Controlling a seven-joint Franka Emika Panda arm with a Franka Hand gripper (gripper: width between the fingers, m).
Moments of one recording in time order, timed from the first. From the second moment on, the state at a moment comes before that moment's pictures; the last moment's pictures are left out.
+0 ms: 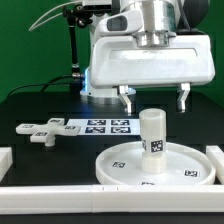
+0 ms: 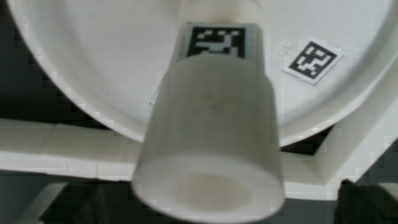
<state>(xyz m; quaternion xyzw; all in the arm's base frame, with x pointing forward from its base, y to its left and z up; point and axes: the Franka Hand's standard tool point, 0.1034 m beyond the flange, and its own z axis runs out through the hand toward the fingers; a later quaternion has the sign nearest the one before) 0.582 0.041 0.112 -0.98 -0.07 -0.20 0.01</state>
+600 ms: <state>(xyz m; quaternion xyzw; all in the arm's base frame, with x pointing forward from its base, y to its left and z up) 0.578 0.032 0.105 -0.99 -0.08 -0.15 0.01</state>
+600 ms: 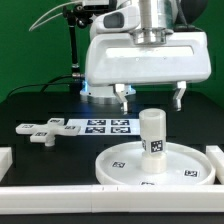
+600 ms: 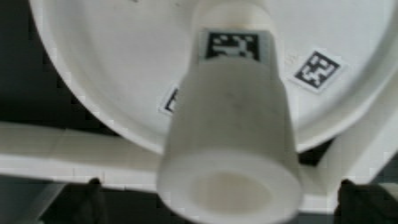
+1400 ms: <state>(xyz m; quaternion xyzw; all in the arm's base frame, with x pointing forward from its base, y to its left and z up) 0.584 0.040 0.094 -1.00 -0.09 -0.03 0.04</state>
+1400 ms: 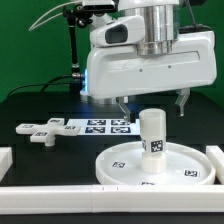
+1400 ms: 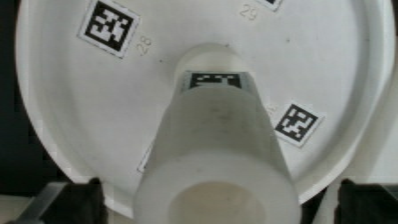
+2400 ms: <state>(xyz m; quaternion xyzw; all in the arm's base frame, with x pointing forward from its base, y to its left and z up) 0.582 0.043 0.090 -1.00 -0.09 -0.02 0.04</state>
